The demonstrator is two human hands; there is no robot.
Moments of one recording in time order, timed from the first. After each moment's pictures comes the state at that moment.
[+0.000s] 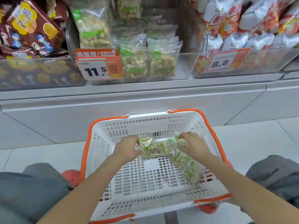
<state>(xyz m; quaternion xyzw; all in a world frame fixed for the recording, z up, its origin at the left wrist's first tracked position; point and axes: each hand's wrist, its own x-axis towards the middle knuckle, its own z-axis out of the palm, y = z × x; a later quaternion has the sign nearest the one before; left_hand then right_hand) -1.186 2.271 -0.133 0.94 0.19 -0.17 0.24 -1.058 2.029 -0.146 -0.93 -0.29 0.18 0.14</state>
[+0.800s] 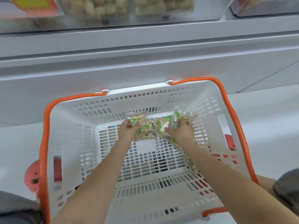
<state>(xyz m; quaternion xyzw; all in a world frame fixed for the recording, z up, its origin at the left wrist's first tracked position) -1.121 2.254 -0.298 0.59 0.53 -0.13 0.60 -1.041 2.075 -0.286 -0.93 0.07 0.31 0.19</state>
